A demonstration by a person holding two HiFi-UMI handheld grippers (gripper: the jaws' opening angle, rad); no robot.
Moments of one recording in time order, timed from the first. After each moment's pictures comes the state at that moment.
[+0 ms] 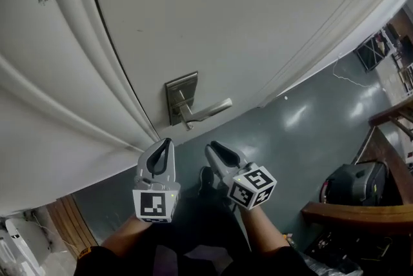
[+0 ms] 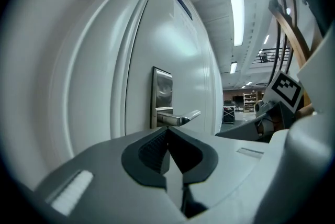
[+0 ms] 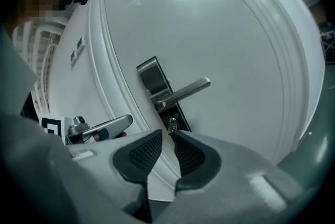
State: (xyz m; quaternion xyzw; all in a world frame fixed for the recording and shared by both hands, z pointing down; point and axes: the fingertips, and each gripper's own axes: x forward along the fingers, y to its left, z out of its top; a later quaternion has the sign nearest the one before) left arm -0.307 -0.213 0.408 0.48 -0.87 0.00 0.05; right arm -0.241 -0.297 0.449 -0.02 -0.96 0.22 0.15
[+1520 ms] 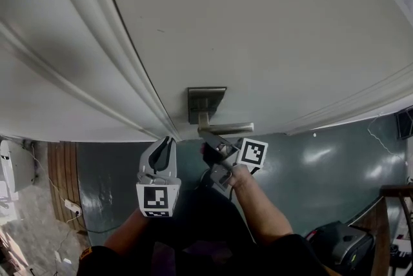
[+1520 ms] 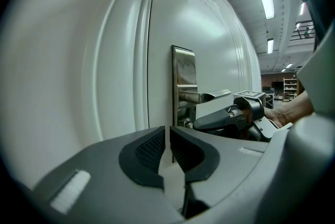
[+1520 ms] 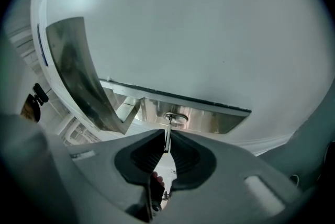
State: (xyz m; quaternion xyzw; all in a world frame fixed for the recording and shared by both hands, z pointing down) left arm -0.322 -0.194 0.456 0.29 -0.95 0.04 0.12; right arm -0.343 -0.279 0.488 -0.29 -0.72 0.58 0.23
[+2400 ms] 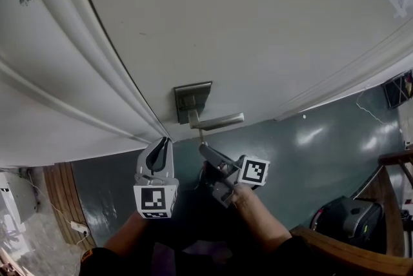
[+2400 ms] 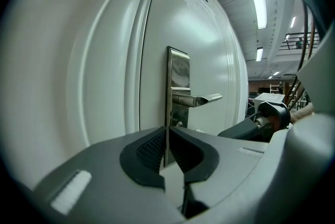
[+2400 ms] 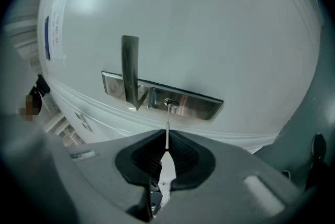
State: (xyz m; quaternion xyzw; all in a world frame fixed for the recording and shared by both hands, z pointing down) left arm -0.324 -0.205 0.452 0.35 -0.93 0.02 0.11; right arm -0.280 -0.285 0.492 -0.21 -0.75 0.59 0.21
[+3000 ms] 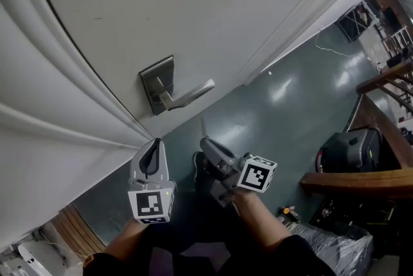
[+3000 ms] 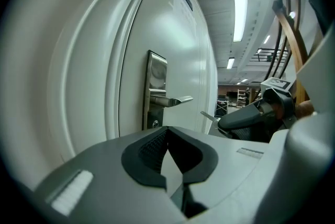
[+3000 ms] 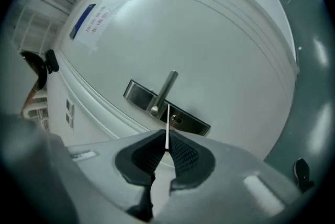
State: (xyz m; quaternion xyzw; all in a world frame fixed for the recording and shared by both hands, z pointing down) left arm -0.290 -0.209 0.446 0.51 -0.85 0.01 0.11; right arm -0.213 -0.296 0.455 0.00 -0.87 0.49 0.10
